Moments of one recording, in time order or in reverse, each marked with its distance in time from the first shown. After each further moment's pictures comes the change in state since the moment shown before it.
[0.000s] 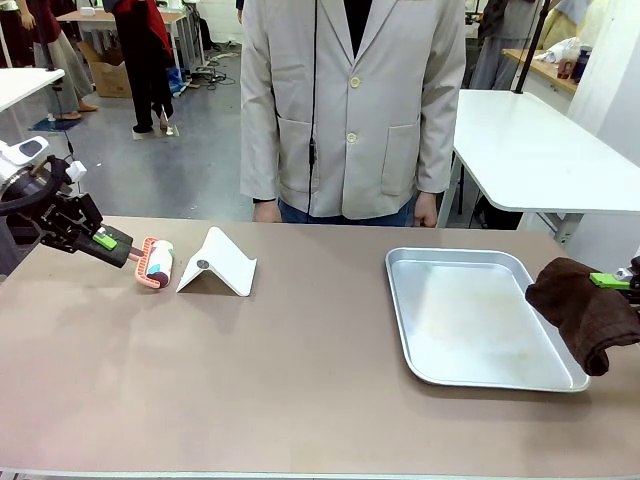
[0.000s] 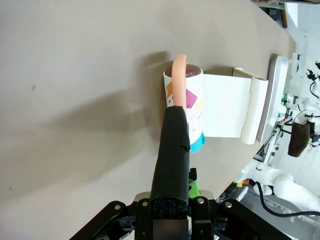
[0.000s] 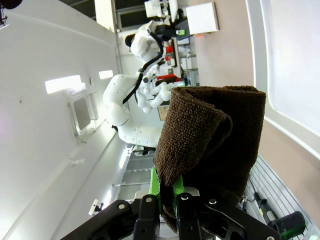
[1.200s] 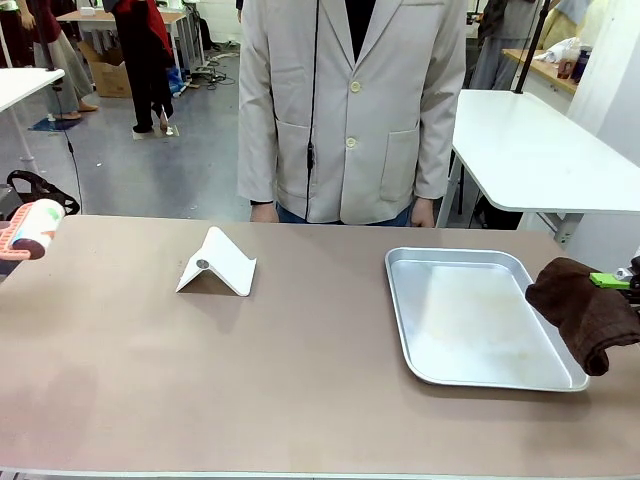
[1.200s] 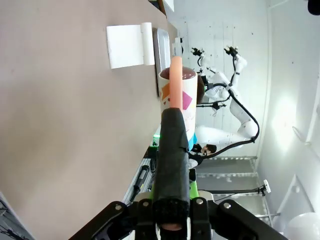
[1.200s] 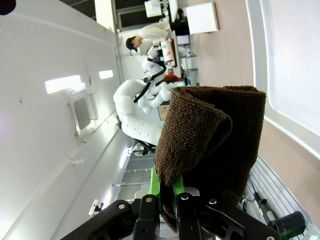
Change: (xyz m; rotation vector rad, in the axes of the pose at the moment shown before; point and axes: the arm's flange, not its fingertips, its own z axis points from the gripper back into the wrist) left arm -0.132 0.136 0.129 -0.610 -0.048 -0.141; right arm 0.000 0.000 0.000 0.000 0.000 0.000
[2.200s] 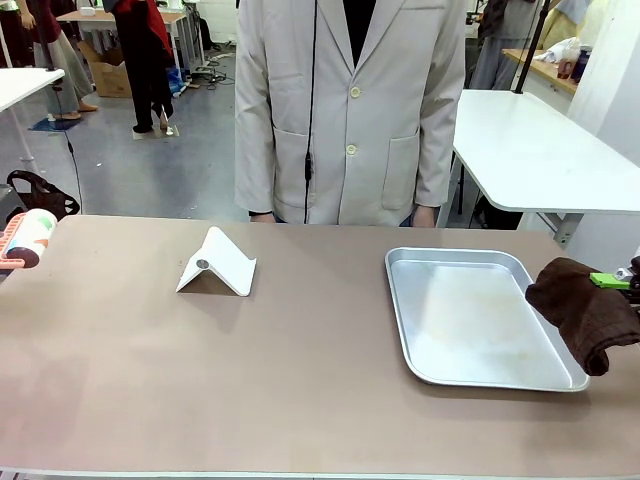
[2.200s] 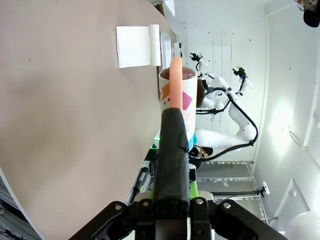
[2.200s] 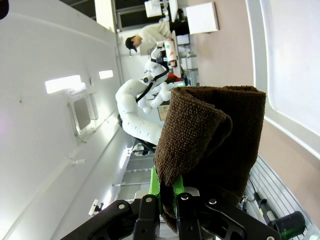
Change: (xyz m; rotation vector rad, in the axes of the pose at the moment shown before) left arm -0.006 0.014 0.006 -0.010 -0.016 0.013; right arm 0.000 0.000 0.000 0.000 0.000 0.000
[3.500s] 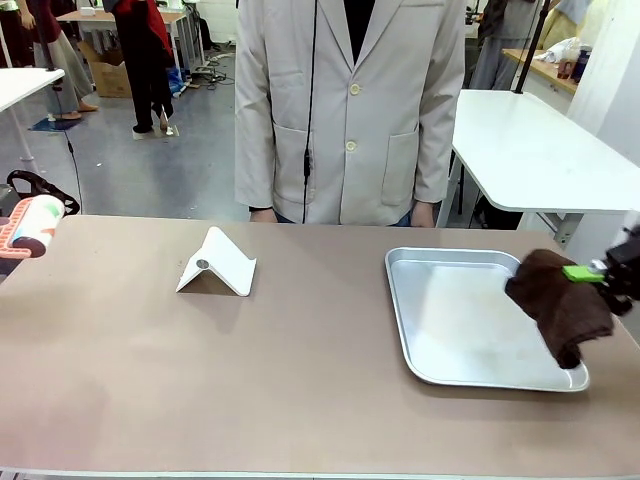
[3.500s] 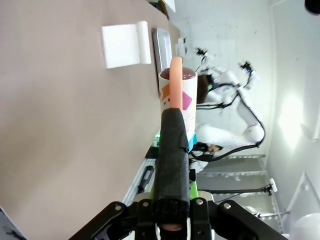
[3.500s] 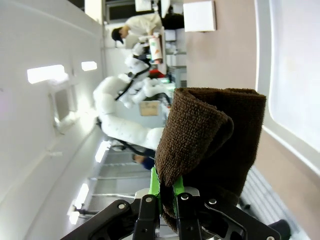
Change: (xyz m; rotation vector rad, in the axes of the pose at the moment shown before) left arm 0.002 -0.051 -0.024 0.060 0.031 -0.066; right arm 0.009 0.029 -0.042 -0.108 0.034 0.114
